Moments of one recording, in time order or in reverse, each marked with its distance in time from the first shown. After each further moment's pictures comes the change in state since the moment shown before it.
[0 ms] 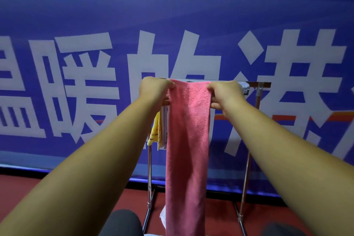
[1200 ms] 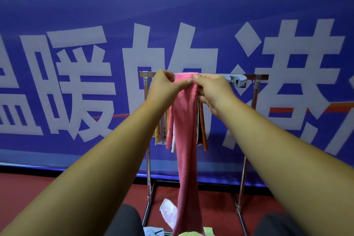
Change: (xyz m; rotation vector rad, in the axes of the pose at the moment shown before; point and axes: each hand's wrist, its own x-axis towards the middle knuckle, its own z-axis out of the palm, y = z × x) left_hand -0.004 -0.029 0.022 0.275 -0.100 0.338; right_hand -0.006 0.016 0.018 0.141 -0.184 -0.117
